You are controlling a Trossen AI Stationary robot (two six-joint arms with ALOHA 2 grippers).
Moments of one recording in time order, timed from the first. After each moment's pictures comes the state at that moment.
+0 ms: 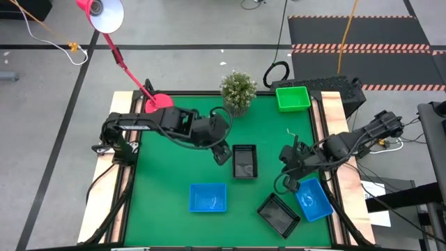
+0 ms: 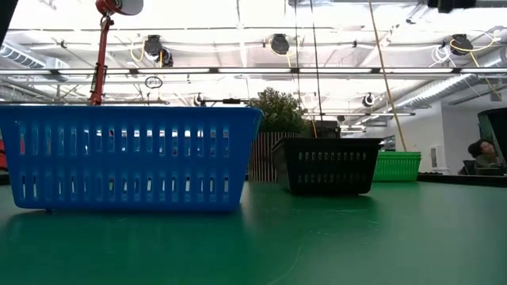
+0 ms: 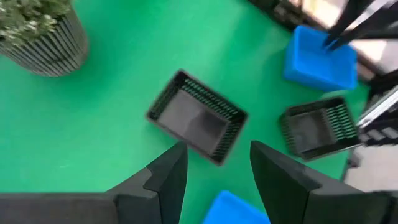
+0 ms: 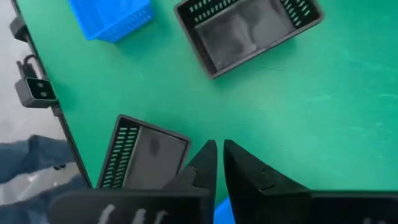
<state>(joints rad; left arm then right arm) -0.12 1.83 2.13 -1.23 -0.19 -0.69 0.44 1.21 1.26 -1.21 0.13 0.92</state>
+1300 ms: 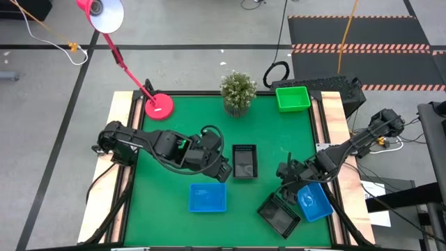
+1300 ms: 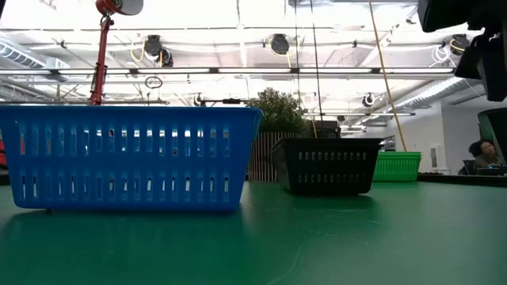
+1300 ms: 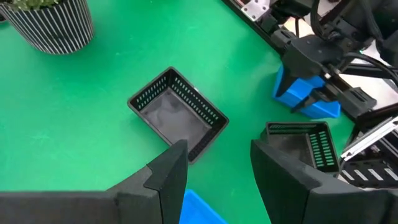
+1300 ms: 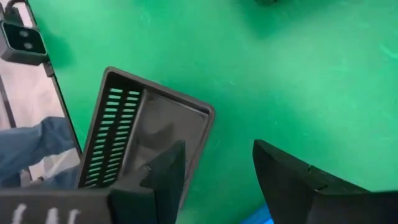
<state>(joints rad) -0.32 1.85 2.13 -1.22 -0.45 -1.01 0.53 1.15 0.80 -0.74 -0.01 1.00</state>
